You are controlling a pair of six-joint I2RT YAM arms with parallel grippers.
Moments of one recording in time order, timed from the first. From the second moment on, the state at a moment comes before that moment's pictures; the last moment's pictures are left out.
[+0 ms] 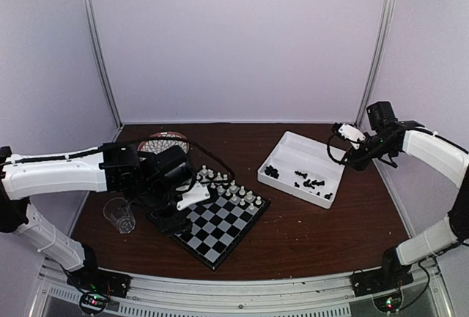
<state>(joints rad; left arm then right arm) -1.09 1.39 1.15 -0.95 -0.09 0.13 0.12 1.30 1.05 -0.65 -0.17 -0.63</state>
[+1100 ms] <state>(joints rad) -1.25 1.60 1.06 -1.02 -0.30 0.02 0.14 1.86 1.21 -0.70 0.02 -0.81</state>
